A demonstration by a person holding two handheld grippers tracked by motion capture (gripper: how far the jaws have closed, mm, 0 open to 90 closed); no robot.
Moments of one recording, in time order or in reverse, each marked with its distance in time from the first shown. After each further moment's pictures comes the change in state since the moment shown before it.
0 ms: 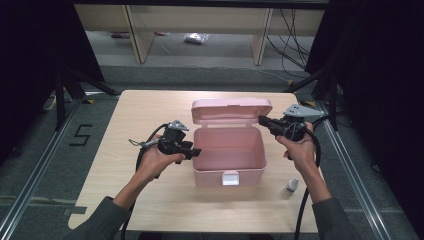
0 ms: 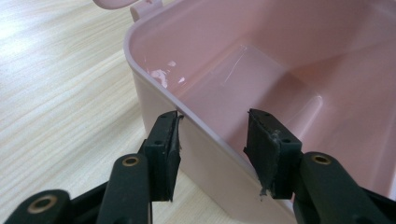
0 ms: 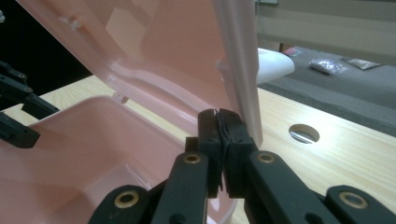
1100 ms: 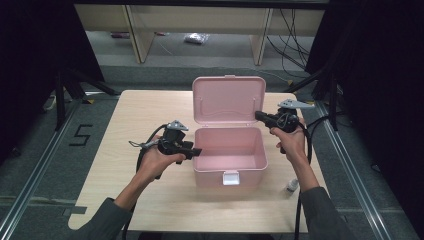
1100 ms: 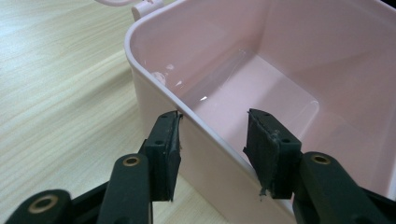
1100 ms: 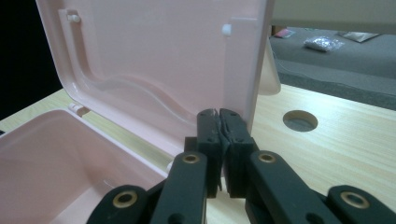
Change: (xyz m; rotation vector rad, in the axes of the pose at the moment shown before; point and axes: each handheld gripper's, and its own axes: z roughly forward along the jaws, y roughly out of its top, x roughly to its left) left arm 0.000 -0.002 0.001 -0.022 -0.007 -0.022; right arm -0.023 -0.006 0.037 0.037 -0.017 0.151
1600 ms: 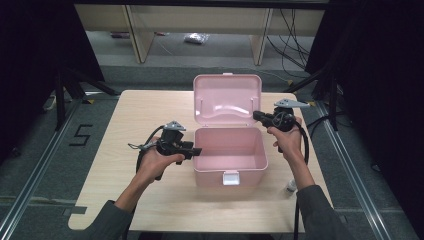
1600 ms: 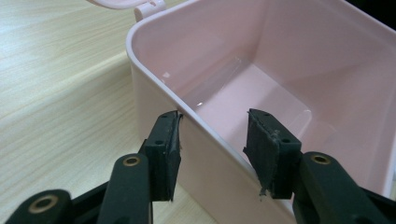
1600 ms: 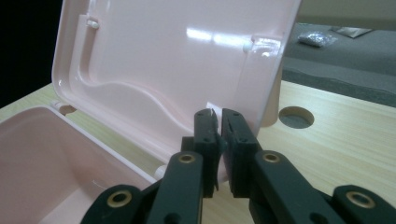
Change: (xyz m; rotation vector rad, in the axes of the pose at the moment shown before) left arm 0.003 -0.007 0.002 -0.071 -0.034 -0.060; right arm -0.002 0.000 0.011 0.022 -0.038 -0.031
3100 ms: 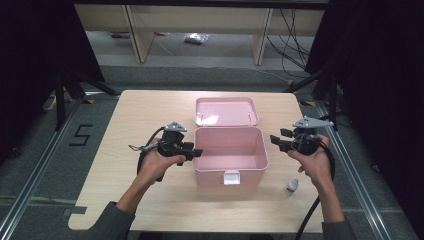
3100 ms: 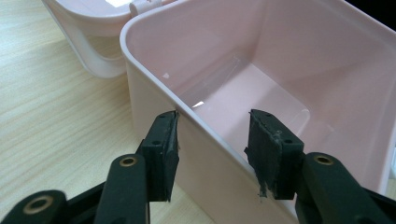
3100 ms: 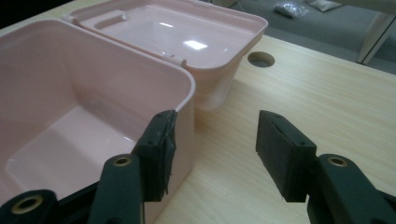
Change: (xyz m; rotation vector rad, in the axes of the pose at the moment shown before) left arm -0.004 -0.001 0.001 0.007 0.008 0.002; right arm 0.019 -0.029 -0.087 0.140 -0.113 -0.085
